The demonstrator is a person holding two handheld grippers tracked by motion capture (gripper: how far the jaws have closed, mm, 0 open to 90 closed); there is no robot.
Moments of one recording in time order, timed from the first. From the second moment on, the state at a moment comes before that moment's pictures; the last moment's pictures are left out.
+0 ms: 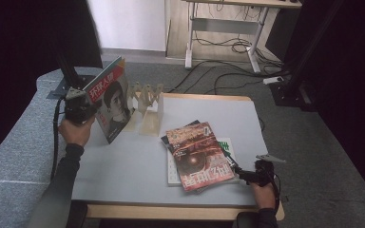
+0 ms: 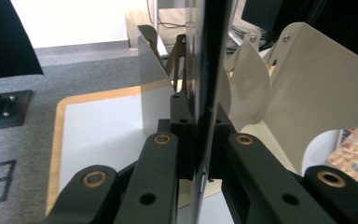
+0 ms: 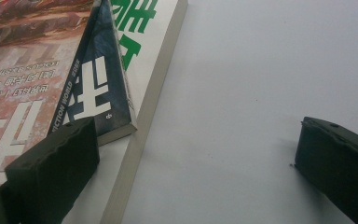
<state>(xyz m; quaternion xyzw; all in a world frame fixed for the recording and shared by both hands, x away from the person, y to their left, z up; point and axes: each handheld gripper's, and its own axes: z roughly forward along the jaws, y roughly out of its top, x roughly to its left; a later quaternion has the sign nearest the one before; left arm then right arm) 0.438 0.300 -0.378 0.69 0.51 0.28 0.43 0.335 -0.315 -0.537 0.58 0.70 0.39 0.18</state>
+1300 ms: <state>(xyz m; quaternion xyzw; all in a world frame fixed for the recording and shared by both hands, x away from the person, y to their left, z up) 0.426 0.302 -0.390 0.72 0.46 0.27 0.44 0.334 -0.315 -0.537 0.58 0.70 0.39 0.18</state>
